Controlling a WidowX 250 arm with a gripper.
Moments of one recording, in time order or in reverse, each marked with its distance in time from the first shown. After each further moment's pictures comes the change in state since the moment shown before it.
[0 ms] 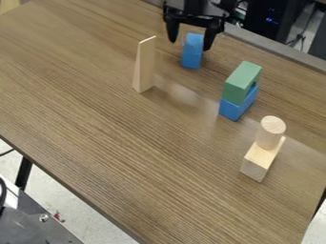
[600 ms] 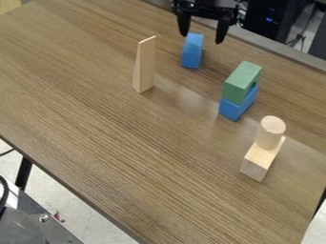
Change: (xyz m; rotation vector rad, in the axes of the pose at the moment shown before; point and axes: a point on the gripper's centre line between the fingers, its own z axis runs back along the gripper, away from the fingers) arm 0.007 -0.018 0.018 -0.035 -0.036 -0.006
